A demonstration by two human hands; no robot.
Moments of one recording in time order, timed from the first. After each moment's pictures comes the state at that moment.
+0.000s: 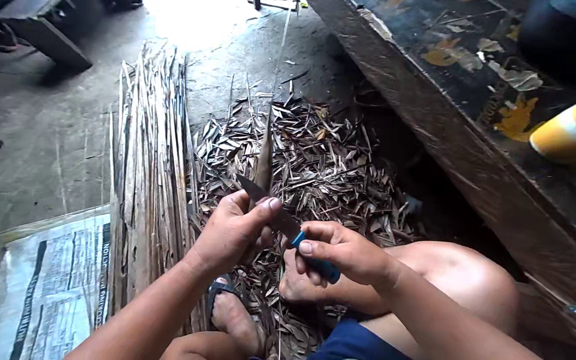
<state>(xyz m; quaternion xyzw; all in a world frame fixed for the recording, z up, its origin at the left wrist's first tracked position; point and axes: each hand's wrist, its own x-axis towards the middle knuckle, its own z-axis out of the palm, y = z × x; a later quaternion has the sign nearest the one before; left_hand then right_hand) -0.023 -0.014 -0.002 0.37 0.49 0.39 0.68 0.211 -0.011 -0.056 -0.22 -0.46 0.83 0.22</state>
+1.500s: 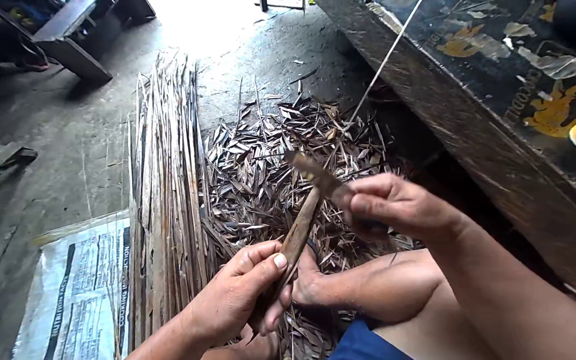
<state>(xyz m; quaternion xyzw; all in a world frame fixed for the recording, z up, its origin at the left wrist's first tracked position) -0.029 -0.063 0.001 0.35 0.33 0.31 0.82 0.256 0.059 -0.017 -0.19 -0.64 0.71 0.22</state>
